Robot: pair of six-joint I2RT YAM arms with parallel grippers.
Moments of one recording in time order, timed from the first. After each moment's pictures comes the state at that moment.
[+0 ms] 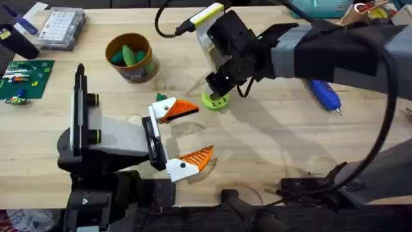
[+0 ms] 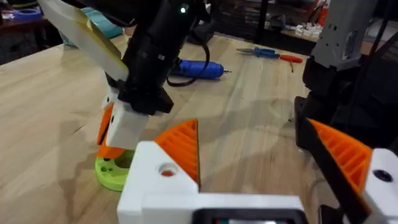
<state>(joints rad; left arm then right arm) 0.07 0.01 0.02 -0.17 1.31 0.02 0.69 1.76 1.17 -0.51 -0.05 0.00</state>
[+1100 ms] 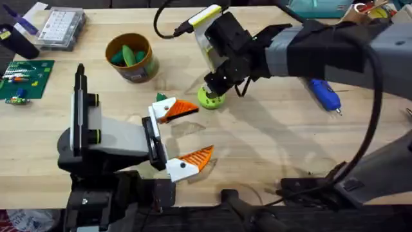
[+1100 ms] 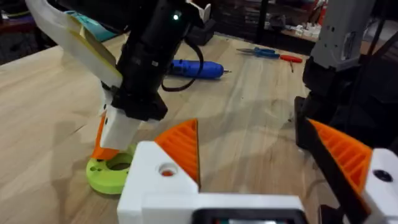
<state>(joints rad) 0.07 0.01 0.02 -0.17 1.31 0.02 0.69 1.80 1.18 -0.49 -0.05 0.00</state>
